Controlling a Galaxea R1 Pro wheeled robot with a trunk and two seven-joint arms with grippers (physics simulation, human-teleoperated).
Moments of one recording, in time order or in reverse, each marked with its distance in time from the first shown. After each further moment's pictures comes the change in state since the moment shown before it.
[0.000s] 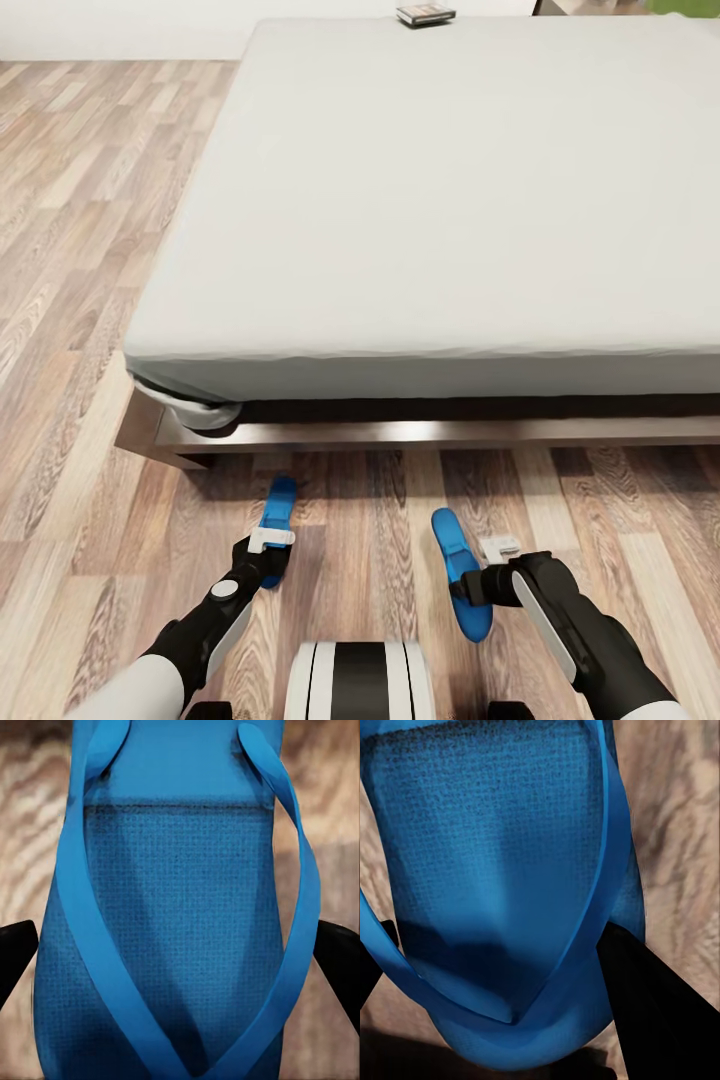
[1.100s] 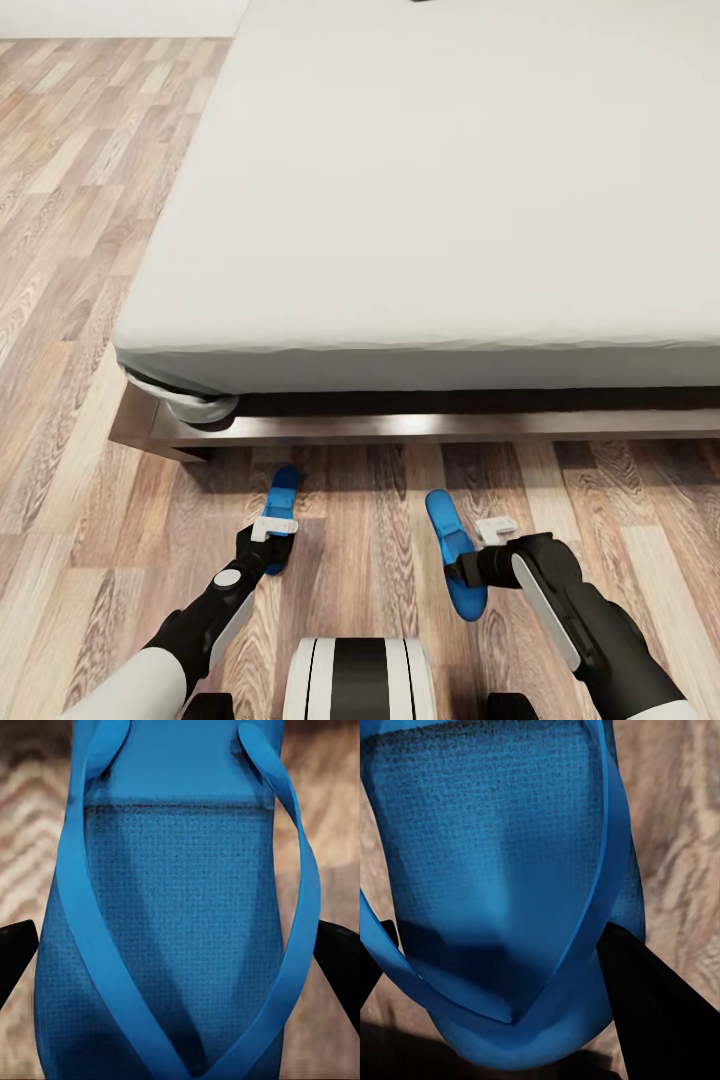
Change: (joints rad) left arm -0.008 -0.002 0.000 -0.050 -0.001 0.012 -0.003; right arm 0.000 -0.002 0.001 -0.166 -0.002 0.109 -0.001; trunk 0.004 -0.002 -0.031
